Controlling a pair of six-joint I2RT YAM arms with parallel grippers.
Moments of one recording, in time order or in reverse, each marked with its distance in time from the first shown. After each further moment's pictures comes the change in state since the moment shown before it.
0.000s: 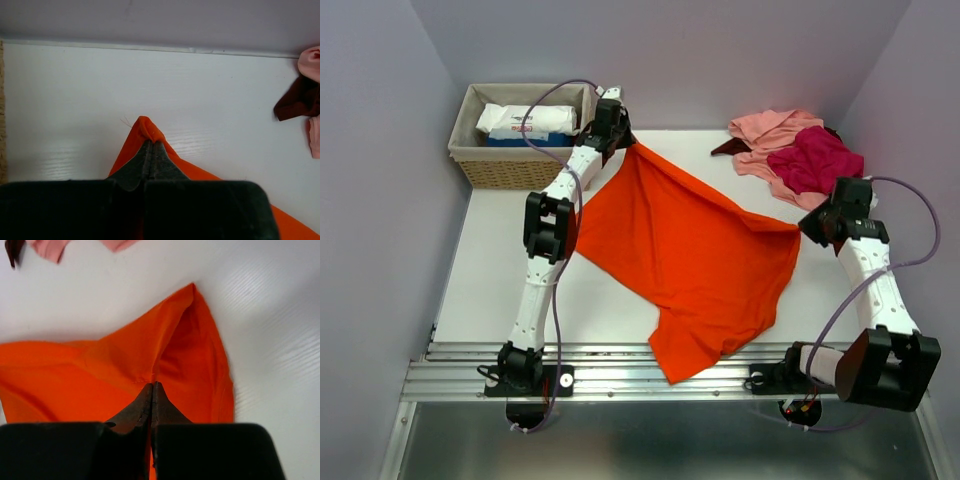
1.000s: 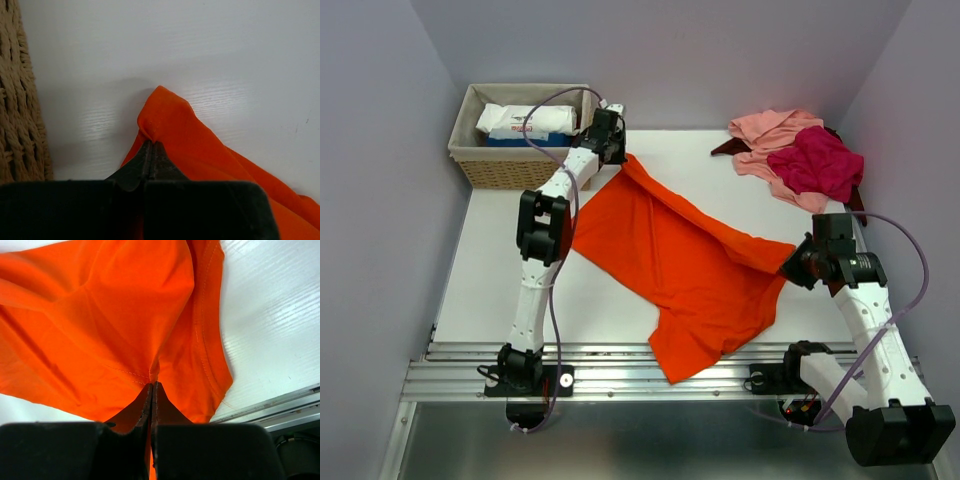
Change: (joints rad) left arm 0.008 -0.075 -0.149 -0.149 -0.002 0.179; right arm 0.243 -0.320 -0.132 -0.376 -0.014 0.083
